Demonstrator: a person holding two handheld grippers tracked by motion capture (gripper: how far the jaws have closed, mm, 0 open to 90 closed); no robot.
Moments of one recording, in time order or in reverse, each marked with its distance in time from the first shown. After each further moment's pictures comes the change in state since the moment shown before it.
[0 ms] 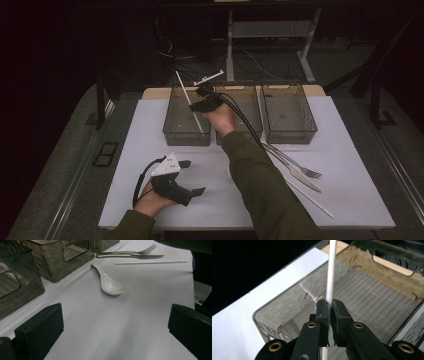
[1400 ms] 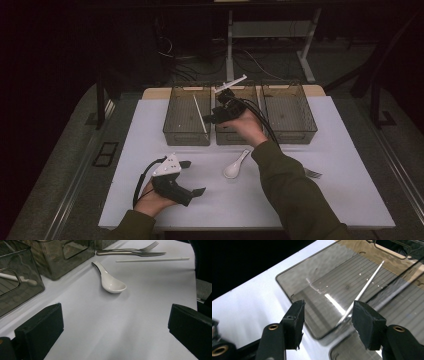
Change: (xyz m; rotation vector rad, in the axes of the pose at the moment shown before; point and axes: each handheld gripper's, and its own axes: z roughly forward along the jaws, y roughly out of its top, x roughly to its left) left arm 0.000 -0.001 0.002 0.015 0.006 0.007; right arm -0.008 -0.038 -0.072 0.017 0.071 -0.073
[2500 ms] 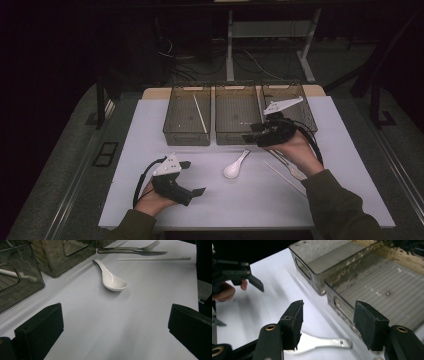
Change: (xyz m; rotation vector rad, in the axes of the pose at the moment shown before) left arm 0.002 -0.002 0.001 0.009 0.000 -0.012; right arm -0.010 -0.096 -0.101 -0.064 0.005 -0.033
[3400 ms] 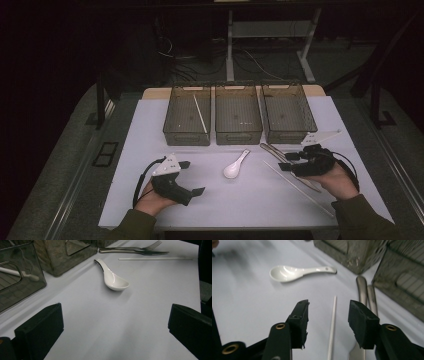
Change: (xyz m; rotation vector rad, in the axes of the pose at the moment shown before) left arm 0.001 -0.002 -0.001 -0.001 0.008 -0.009; right arm -0.007 -0.101 -0.057 0.111 -0.082 0.037
